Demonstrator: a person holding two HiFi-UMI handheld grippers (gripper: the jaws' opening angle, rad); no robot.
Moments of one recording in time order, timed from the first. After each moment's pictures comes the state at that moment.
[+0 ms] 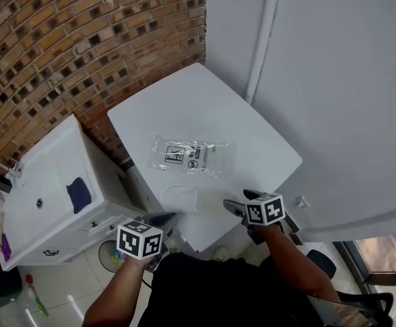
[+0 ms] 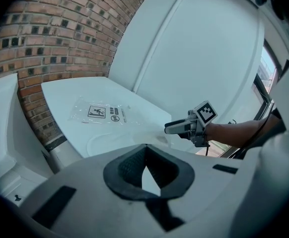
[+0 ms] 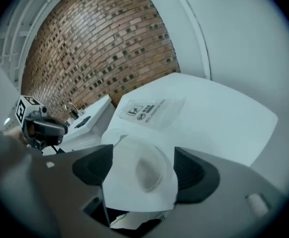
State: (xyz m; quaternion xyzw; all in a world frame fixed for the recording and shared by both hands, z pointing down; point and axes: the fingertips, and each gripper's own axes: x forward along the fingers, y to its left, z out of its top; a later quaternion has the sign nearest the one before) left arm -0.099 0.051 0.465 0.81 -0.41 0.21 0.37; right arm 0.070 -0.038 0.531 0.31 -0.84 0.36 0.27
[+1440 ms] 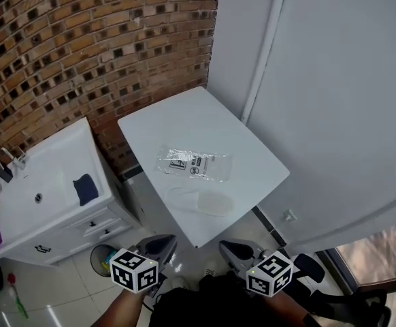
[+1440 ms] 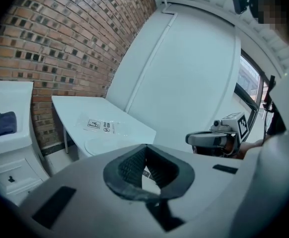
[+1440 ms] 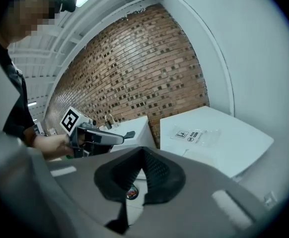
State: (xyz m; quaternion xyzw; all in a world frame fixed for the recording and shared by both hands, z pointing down) left arm -0.098 0.164 0.367 0.83 -0.45 0.09 0.31; right arm 0.020 0.164 0.343 0.25 -0.93 0.24 0.15
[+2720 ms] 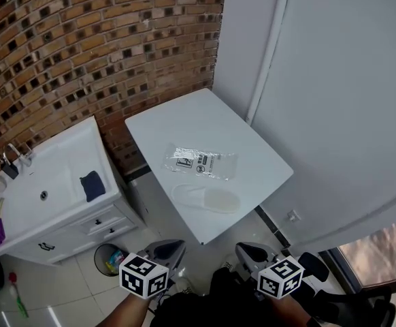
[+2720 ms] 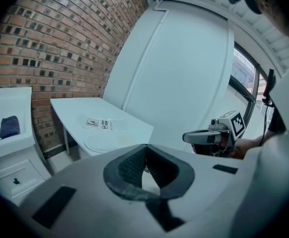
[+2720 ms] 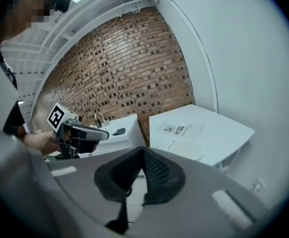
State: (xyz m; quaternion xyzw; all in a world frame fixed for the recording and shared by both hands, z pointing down) left arm -0.086 0.202 0.367 0.84 -0.43 0.12 0.29; right arm 0.058 0.188 0.363 0.32 -0.90 0.24 0.16
